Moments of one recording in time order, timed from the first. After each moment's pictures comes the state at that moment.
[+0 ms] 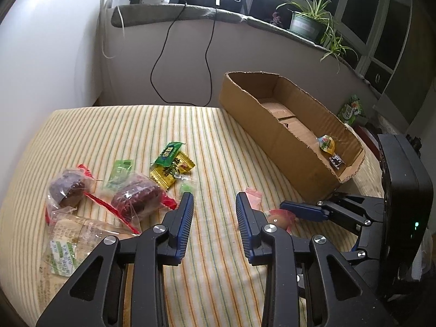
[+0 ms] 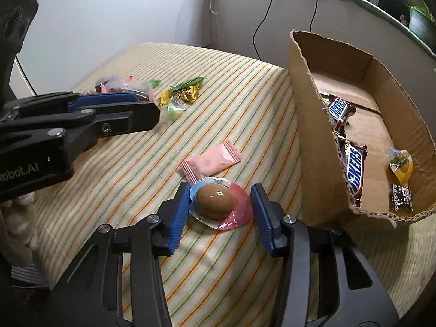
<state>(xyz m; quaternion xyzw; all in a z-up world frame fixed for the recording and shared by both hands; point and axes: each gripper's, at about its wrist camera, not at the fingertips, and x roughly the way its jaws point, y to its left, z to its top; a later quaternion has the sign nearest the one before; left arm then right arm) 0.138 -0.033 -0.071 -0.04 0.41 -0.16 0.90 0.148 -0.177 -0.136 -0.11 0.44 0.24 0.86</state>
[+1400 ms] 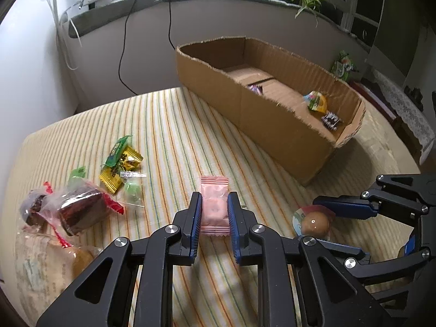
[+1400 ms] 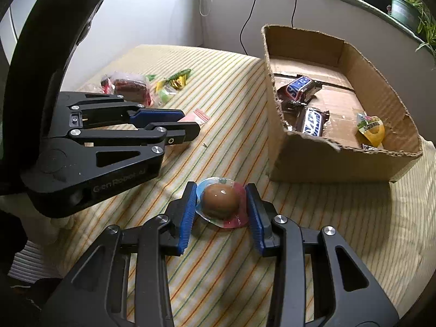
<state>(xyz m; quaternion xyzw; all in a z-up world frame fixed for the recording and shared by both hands) 0.144 -0.091 -0.092 0.06 0.43 -0.18 0.88 0.107 -0.228 -0.121 -0.08 0.43 0.23 0.87</state>
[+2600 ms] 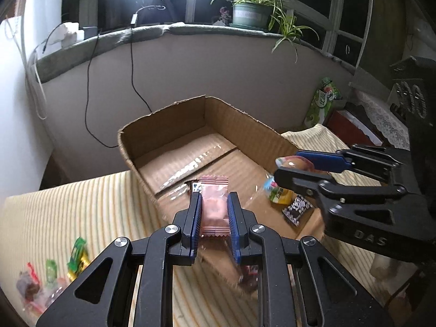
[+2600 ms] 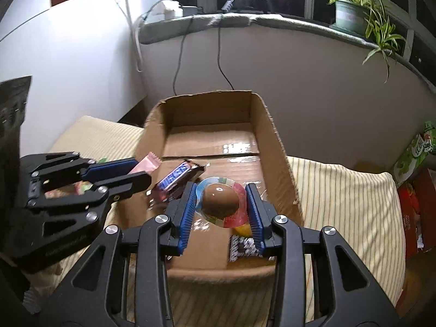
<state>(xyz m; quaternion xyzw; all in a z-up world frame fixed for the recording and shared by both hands) 0.209 -0.172 -0.041 0.04 0.38 -0.23 0.90 0.219 -0.331 -0.065 -0.03 0.38 0.14 0.91</state>
